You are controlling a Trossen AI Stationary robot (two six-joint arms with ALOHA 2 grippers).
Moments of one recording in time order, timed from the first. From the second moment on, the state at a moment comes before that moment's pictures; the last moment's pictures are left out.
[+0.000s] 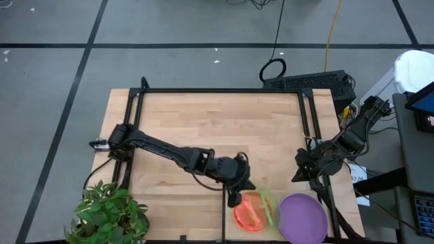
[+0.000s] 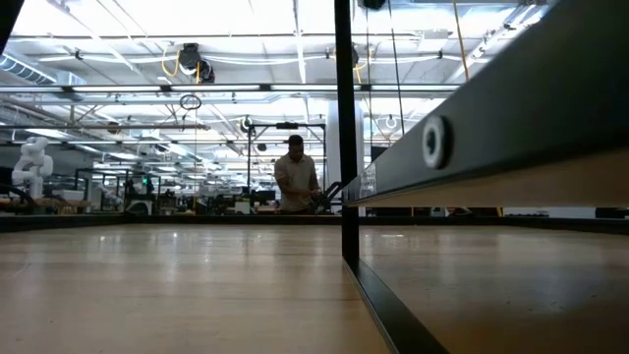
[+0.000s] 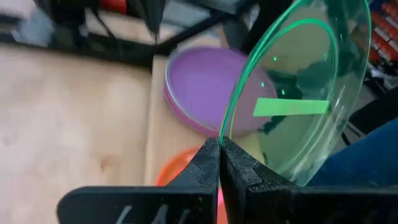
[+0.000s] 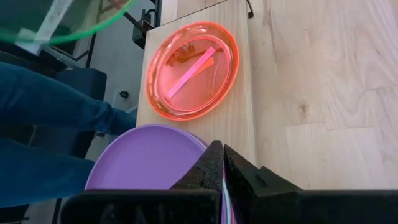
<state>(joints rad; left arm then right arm) -0.29 1.99 1.74 -0.21 0.04 -0.35 0.75 0.70 0.75 -0.83 0.11 0.87</state>
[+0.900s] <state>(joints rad) -0.30 2.11 1.81 -0.46 0.00 -0.64 0.75 0.70 0.75 -0.88 0.11 0.68</state>
